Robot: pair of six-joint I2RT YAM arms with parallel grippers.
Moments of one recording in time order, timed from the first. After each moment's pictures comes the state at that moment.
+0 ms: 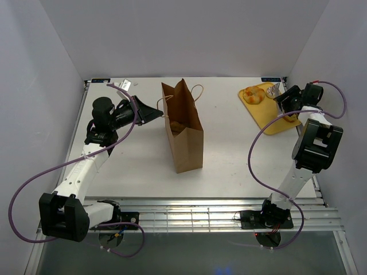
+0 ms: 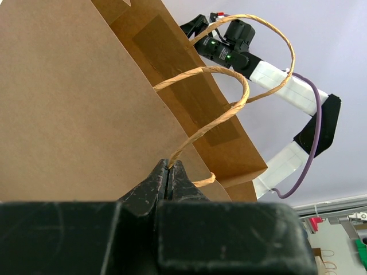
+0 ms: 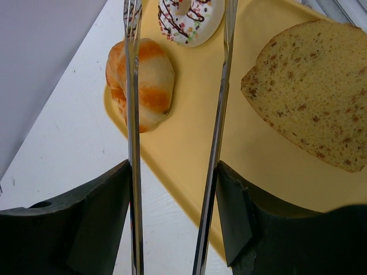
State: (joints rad) left arm -0.18 1.18 0.92 0.19 0.80 -0.80; right arm -0.35 1.94 1.39 -0.07 -0.33 0.60
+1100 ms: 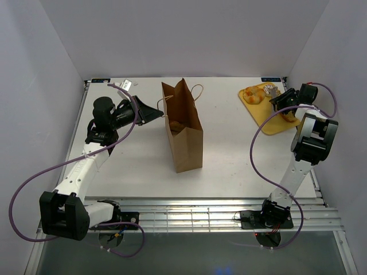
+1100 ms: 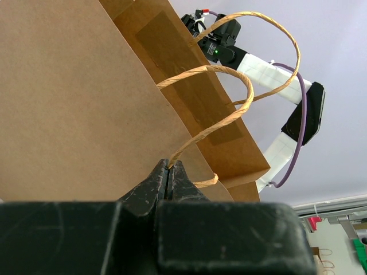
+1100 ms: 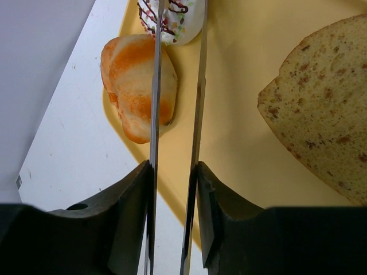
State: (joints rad) left arm -0.18 1.19 0.92 0.19 0.80 -0.80; right arm -0.34 2.10 1.49 -0.05 -0.41 0.66
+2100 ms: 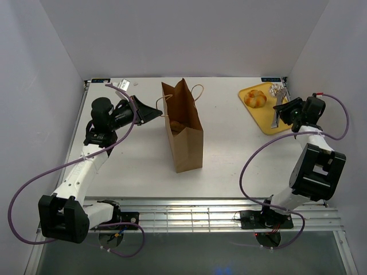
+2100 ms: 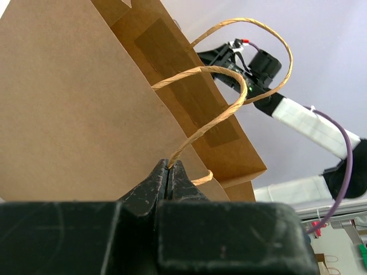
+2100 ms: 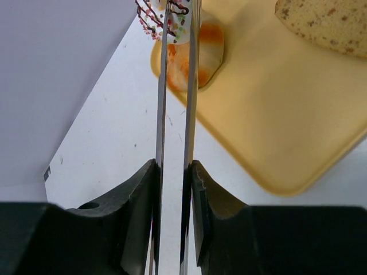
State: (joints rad) left arm -0.18 1.16 0.92 0.18 0.79 -0.80; right arm -0.35 1.60 1.01 0.10 -0.38 0.73
